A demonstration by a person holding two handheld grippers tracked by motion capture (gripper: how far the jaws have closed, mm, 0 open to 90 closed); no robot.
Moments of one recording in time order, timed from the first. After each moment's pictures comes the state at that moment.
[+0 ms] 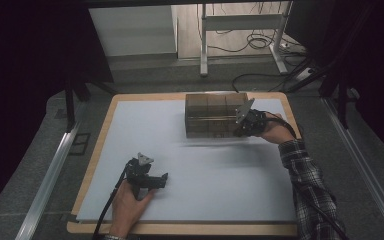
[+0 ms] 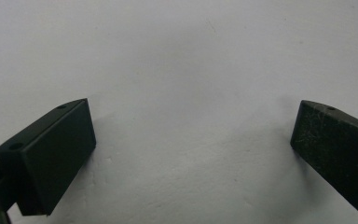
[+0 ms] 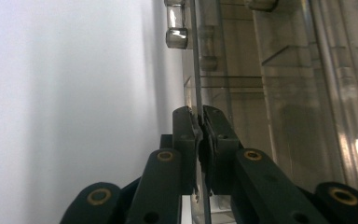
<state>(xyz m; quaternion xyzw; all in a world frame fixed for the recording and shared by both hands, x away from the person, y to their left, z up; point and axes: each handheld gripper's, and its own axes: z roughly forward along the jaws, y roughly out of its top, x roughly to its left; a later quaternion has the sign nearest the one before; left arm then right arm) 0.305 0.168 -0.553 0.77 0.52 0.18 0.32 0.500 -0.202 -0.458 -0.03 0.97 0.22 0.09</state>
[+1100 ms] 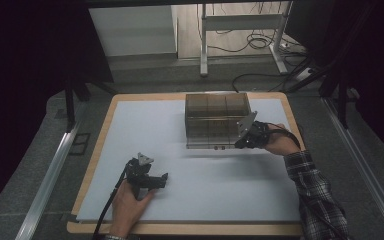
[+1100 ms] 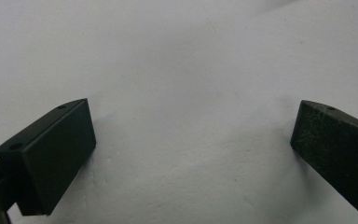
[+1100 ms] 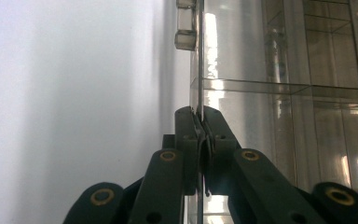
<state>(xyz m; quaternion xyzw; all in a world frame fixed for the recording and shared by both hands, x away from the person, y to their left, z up) 0.305 0.168 -0.553 0.77 0.52 0.18 0.32 0.456 -0.206 -0.462 -0.07 0.97 0.22 0.08</state>
